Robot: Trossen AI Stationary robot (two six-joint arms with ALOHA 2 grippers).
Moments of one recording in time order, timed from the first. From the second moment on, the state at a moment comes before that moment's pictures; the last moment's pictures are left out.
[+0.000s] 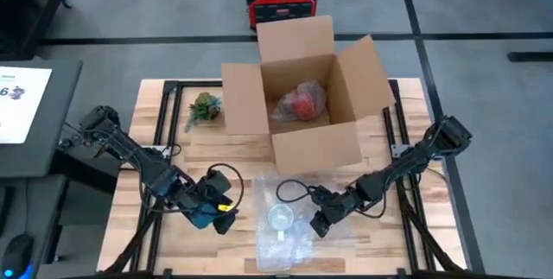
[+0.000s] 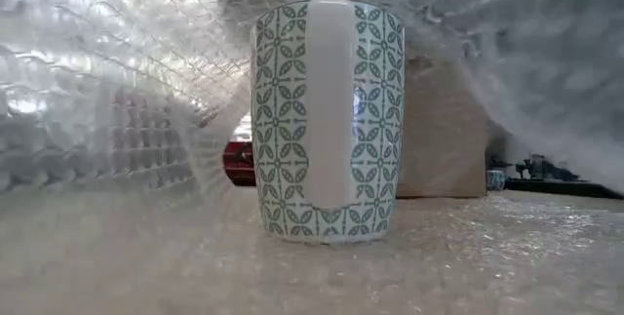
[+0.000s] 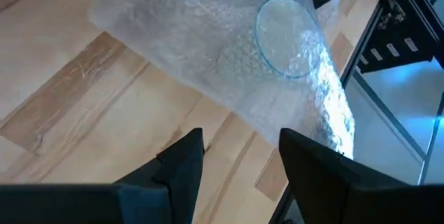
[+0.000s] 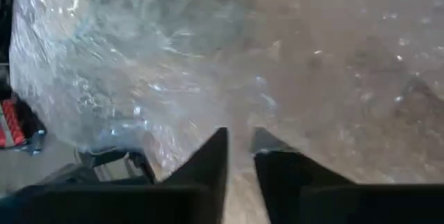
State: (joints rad) left arm -0.65 1.38 1.18 -0.80 -0.38 -1.33; right arm 0.53 1.61 0.86 -0.07 0.04 1.31
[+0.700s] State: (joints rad) left arm -0.65 1.38 1.18 -0.80 -0.43 -1.32; right arm 0.53 1.46 0.91 -0.62 0.03 1.28
